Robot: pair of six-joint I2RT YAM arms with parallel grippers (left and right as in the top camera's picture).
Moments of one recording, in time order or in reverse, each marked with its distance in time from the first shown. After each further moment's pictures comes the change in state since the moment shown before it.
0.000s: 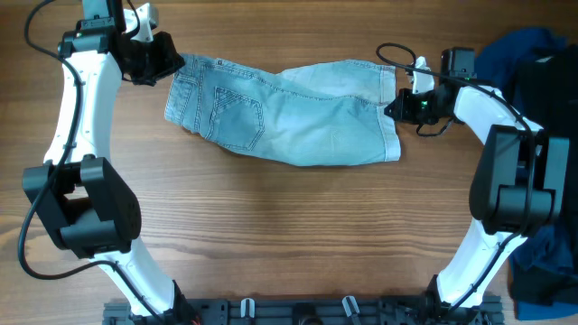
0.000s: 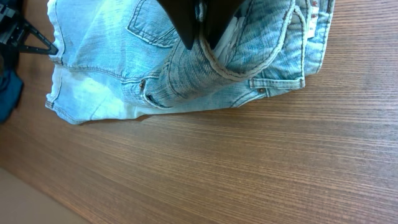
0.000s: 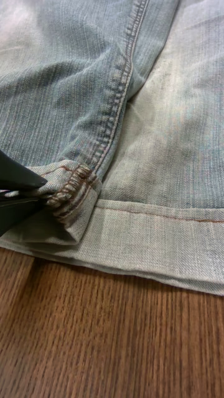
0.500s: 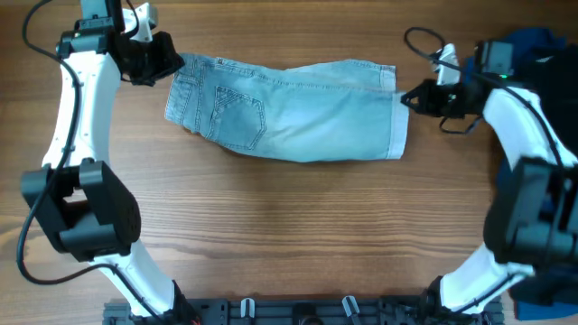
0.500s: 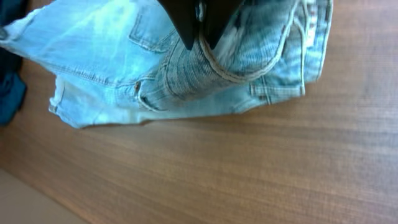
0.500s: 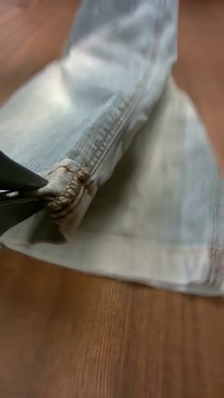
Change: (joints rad) left arm 0.000 -0.026 0.000 -0.034 0.001 0.000; right arm -0.082 -0.217 0.000 -0.141 -0.116 -0.049
